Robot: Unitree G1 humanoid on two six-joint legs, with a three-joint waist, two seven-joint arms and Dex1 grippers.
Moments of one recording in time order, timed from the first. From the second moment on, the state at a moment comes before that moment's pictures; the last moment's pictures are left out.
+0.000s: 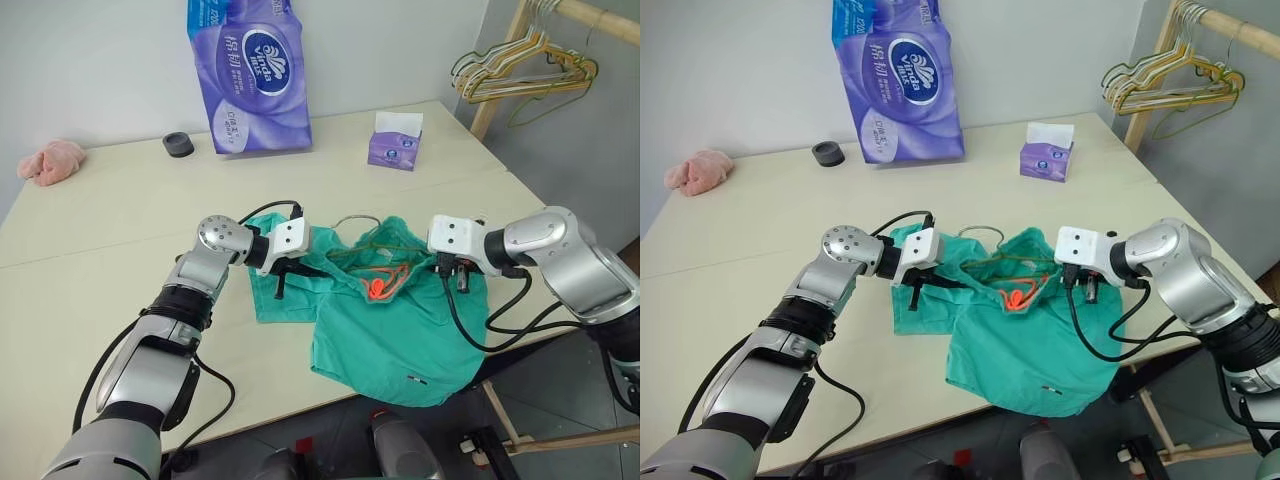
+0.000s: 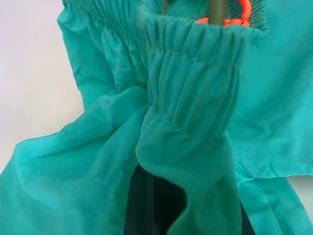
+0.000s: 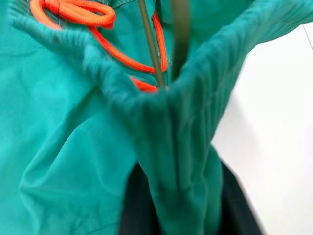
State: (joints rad) left arm -0.83 0.52 -0.28 0.64 -0.05 -0.12 -1.36; right arm -0.73 -0.91 0.46 -0.19 -0.02 0.66 1.10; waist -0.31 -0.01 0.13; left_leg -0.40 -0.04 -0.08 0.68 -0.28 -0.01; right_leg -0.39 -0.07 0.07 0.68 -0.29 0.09
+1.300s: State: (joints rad) left arm -1.00 0.51 -0.03 1.11 -0.04 -0.23 -1.03; right arm -0.59 -0.90 0.20 -0.39 0.19 0.94 1.07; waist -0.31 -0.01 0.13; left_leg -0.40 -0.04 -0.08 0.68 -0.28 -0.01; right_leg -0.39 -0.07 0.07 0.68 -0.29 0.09
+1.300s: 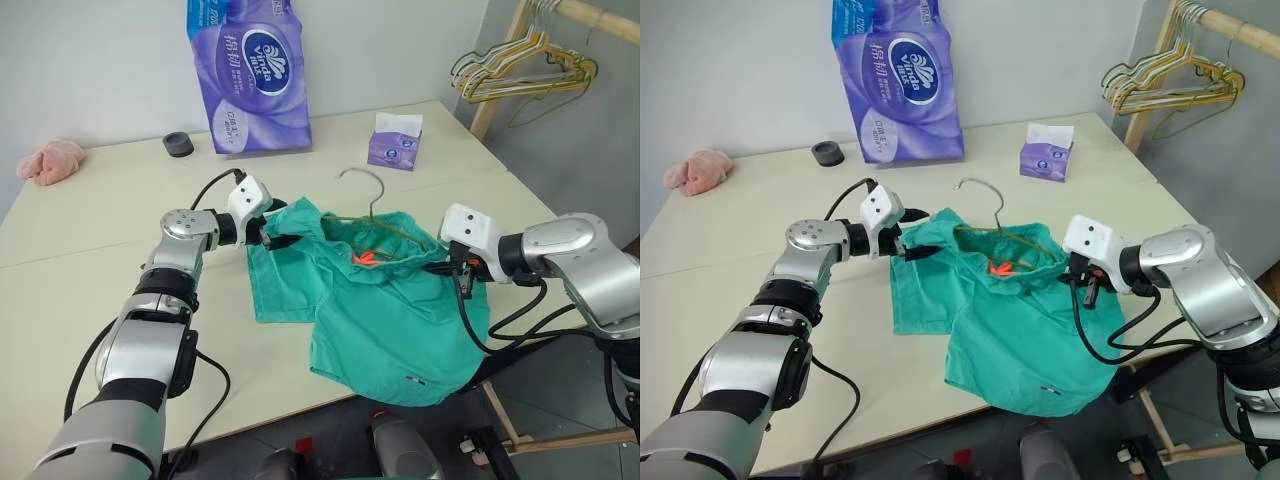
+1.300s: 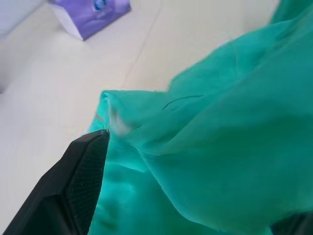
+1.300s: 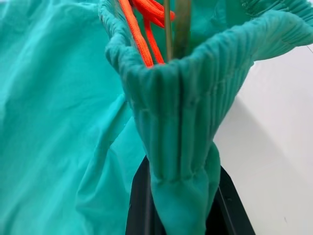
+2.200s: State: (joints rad) left arm -0.90 0.32 -0.17 0.17 -0.32 0.38 -1.23; right arm -0.17 -0.69 -0.79 -0.59 0.52 1.61 0.67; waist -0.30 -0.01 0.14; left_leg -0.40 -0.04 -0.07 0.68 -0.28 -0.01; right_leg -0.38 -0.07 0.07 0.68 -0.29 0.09
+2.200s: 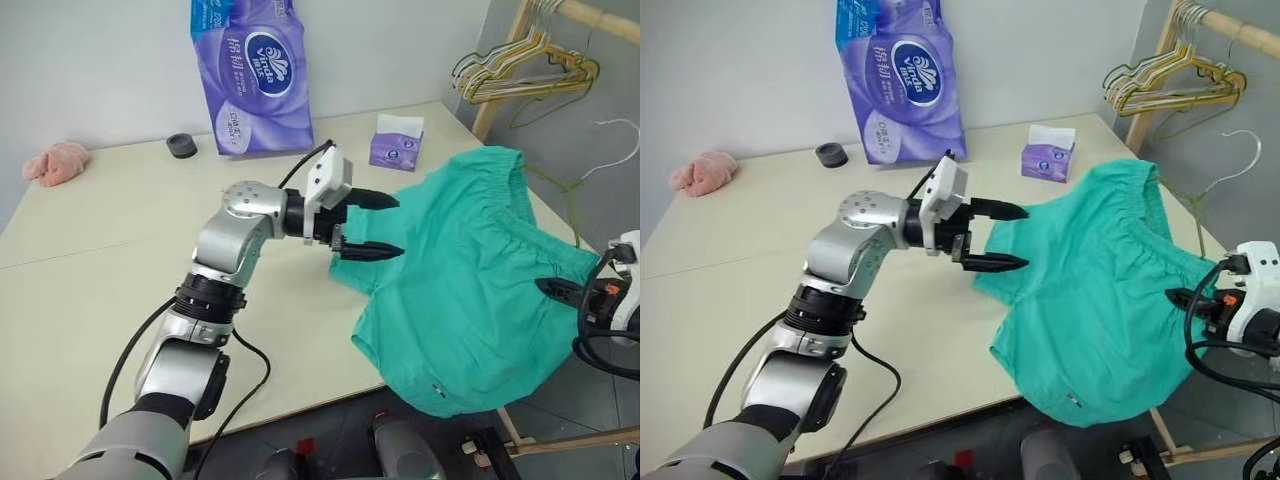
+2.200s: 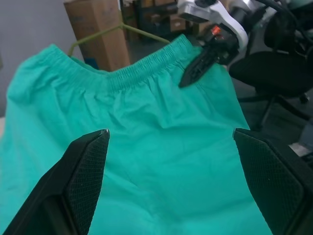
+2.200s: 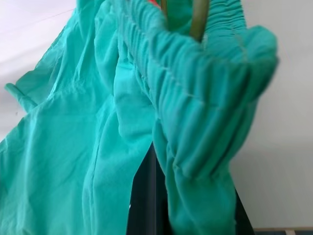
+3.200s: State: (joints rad) left arm -1.20 -0.01 -0.30 0.33 -0.13 0.17 -0.88; right arm -0.79 -1.01 -0.88 -0.06 0.50 1.61 -0.08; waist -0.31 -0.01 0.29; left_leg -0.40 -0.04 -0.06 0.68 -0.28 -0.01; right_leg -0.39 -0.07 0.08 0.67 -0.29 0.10
